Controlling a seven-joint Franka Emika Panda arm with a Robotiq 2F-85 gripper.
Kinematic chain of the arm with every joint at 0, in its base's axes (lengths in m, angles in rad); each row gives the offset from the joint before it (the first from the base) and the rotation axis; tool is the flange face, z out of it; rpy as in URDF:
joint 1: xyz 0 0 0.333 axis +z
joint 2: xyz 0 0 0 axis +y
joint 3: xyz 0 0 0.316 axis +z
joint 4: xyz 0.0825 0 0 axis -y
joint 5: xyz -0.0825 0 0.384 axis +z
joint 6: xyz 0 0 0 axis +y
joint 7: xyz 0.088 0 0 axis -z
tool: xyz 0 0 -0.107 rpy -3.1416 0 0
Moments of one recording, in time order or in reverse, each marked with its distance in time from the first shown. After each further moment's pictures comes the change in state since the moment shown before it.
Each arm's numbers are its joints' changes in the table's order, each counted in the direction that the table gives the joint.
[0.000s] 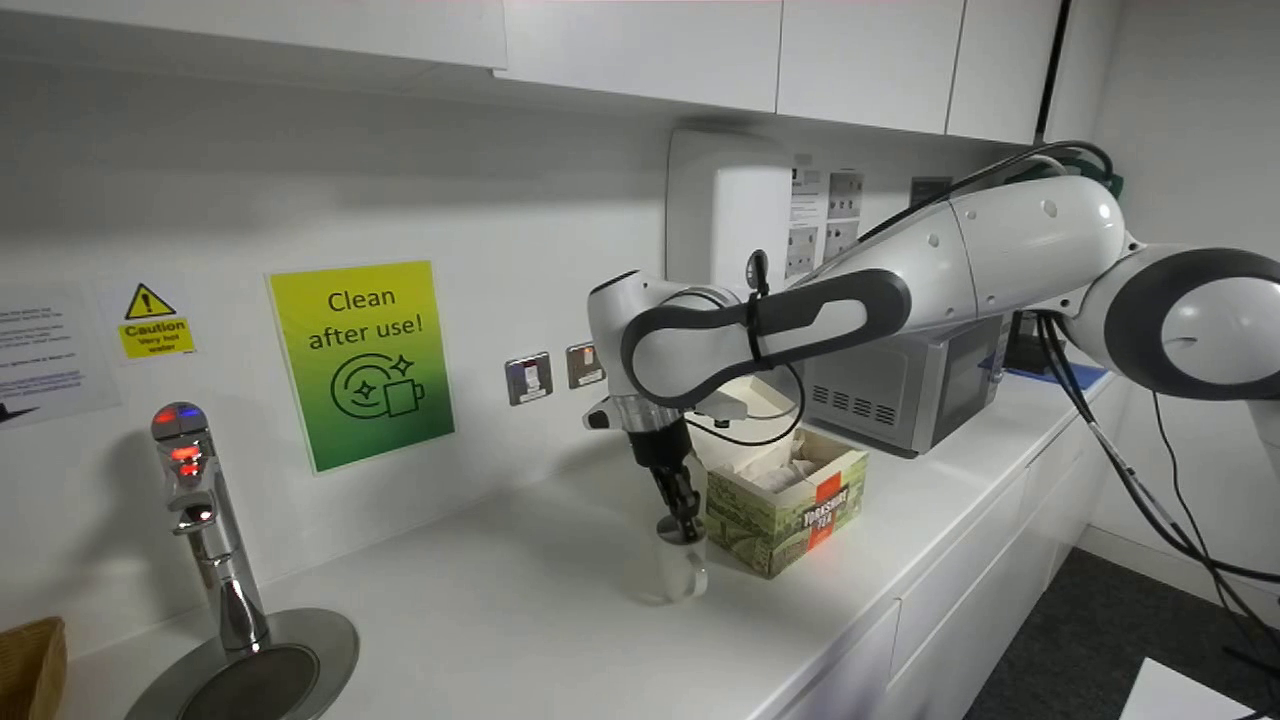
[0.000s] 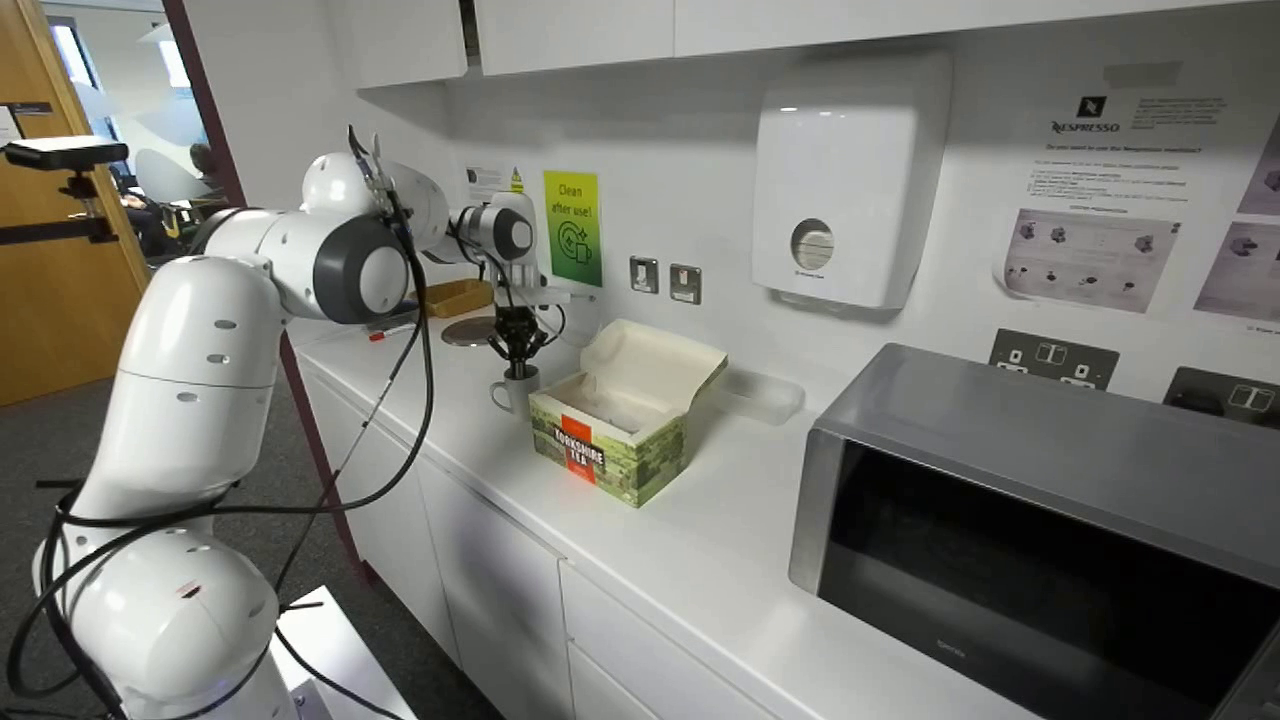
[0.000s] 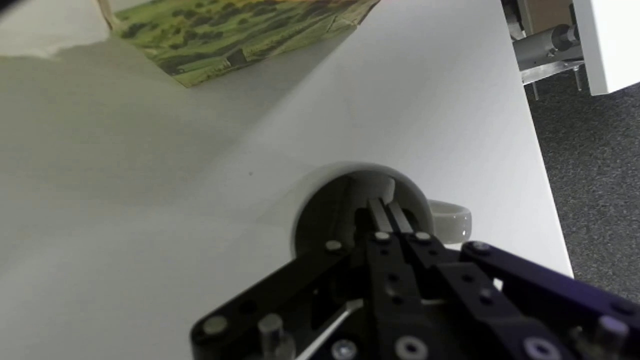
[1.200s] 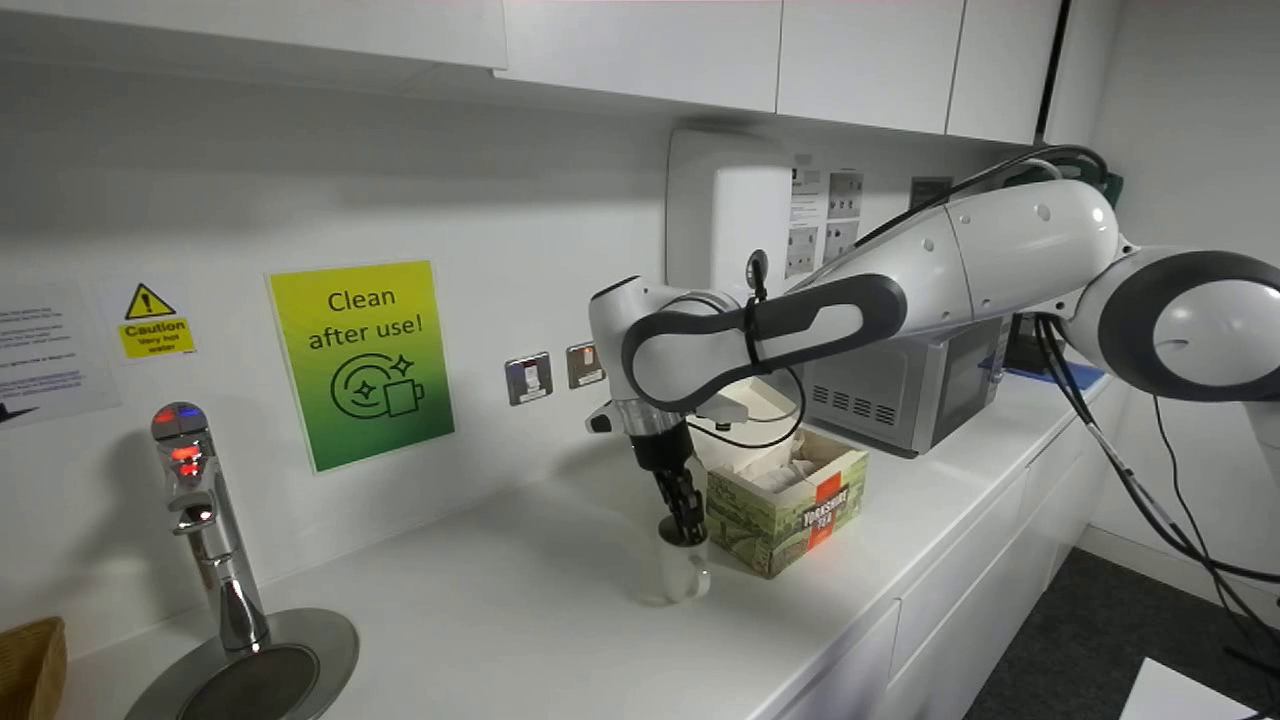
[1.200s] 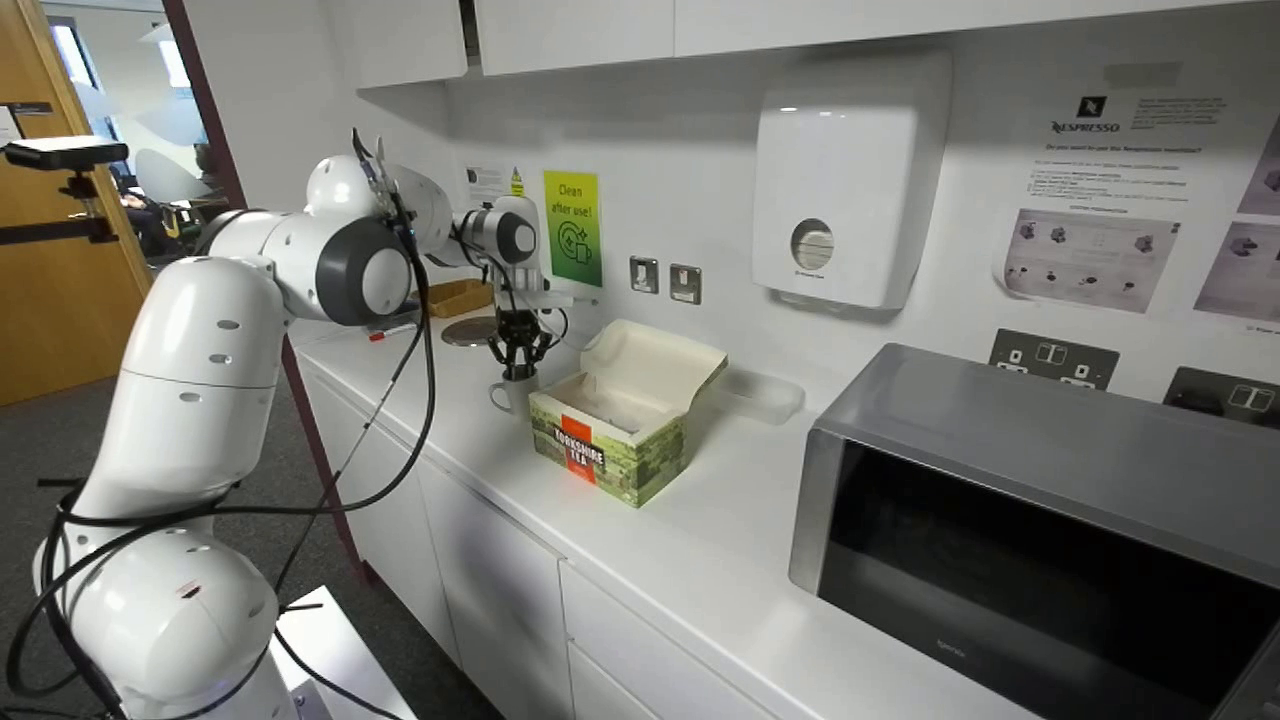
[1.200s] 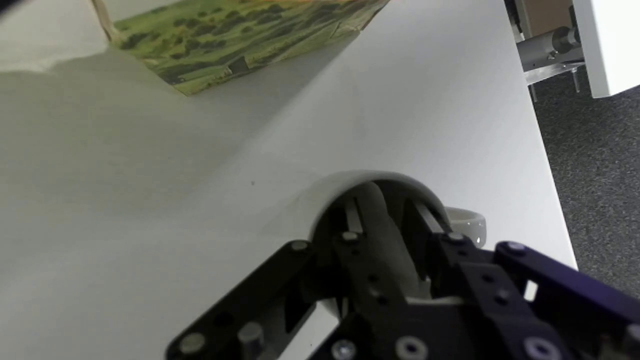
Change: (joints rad) arm -0.002 0.010 -0.007 -0.002 0.000 0.000 0.000
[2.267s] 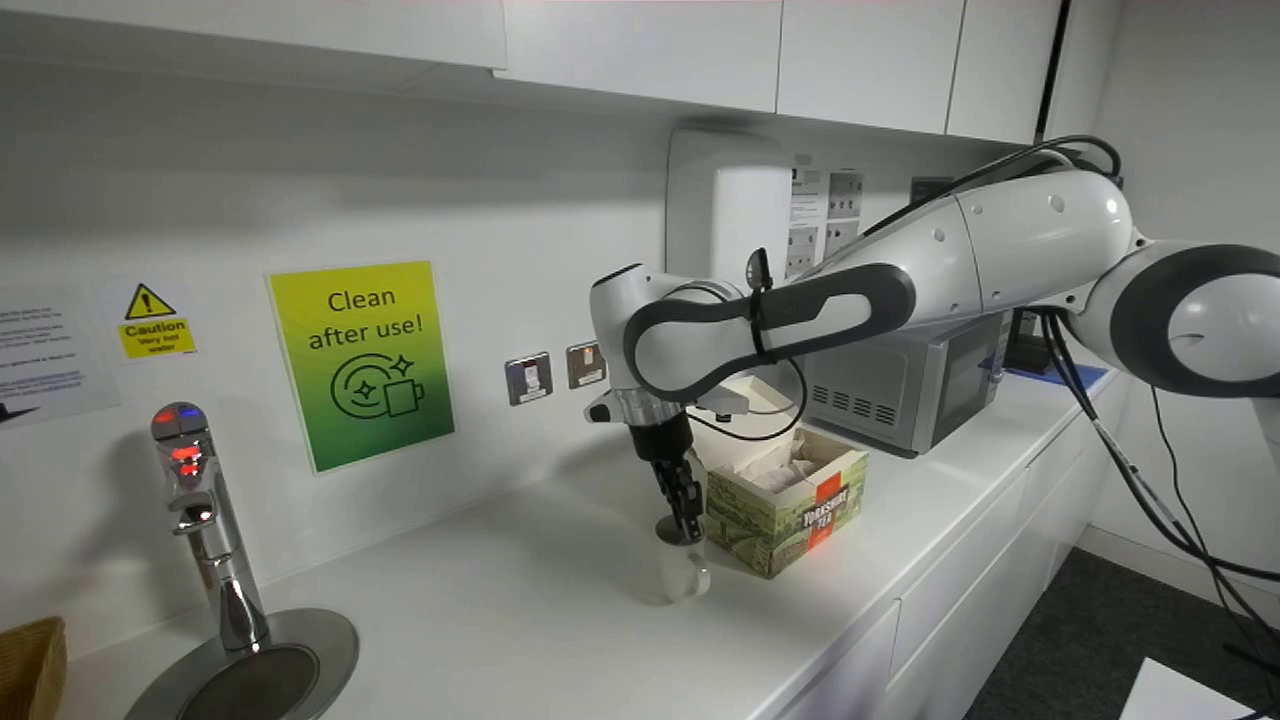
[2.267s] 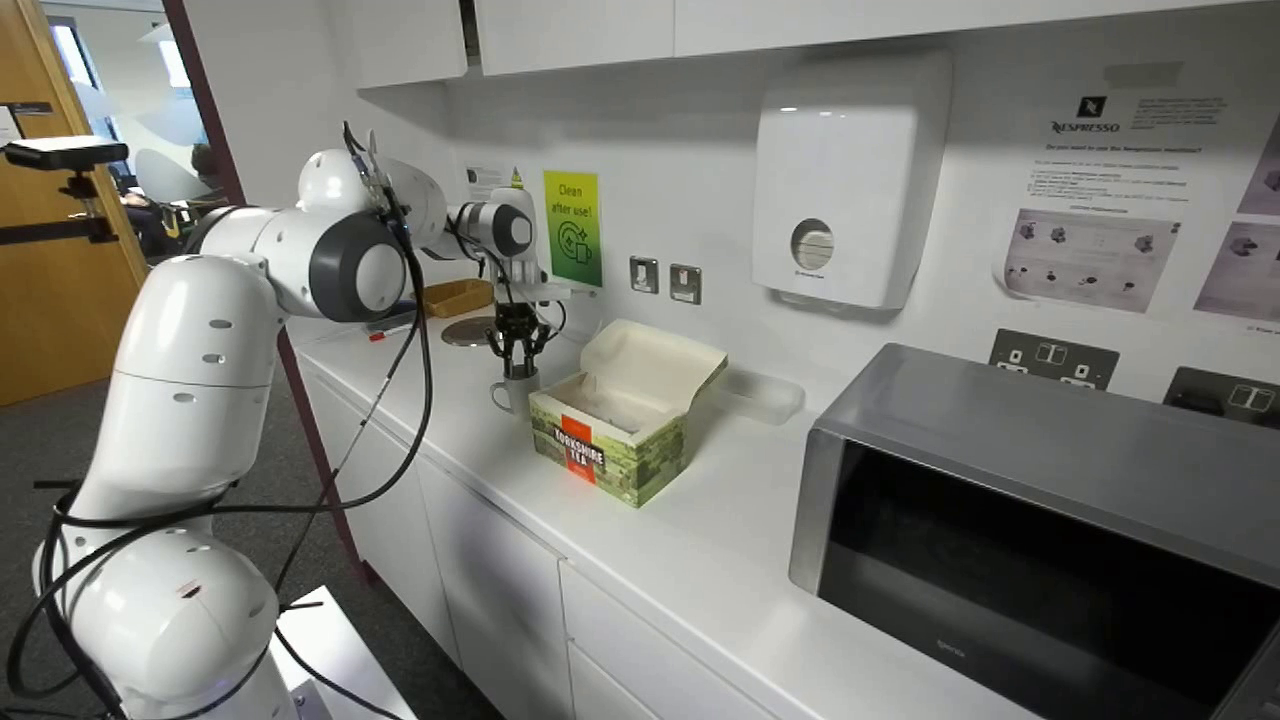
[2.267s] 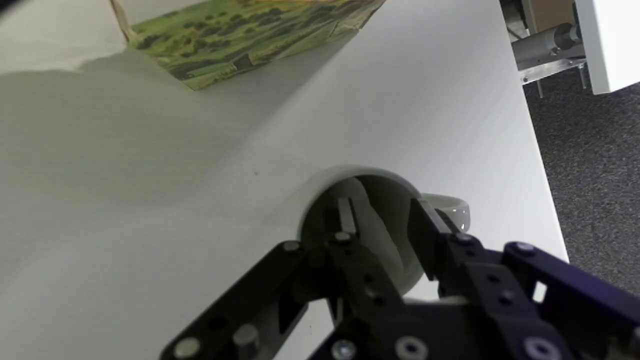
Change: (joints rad) arm 0.002 -0.023 0.002 0.000 0.000 -0.001 0.000
